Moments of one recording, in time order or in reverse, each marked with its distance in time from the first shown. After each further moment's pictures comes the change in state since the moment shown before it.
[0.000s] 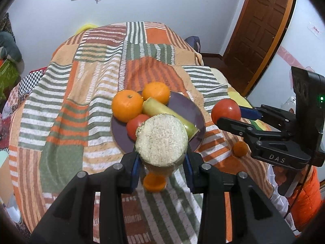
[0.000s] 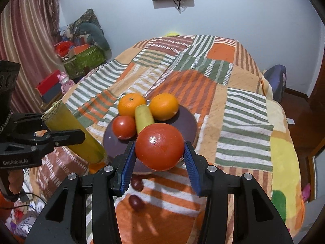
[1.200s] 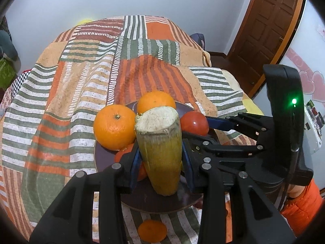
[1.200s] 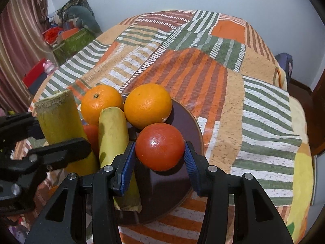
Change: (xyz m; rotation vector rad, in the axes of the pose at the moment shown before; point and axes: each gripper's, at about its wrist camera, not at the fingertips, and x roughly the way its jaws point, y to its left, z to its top) left arm 0.076 0.005 0.040 -0.016 0.015 0.021; right arm 0.094 -0.020 0.025 0.009 0.151 -0.002
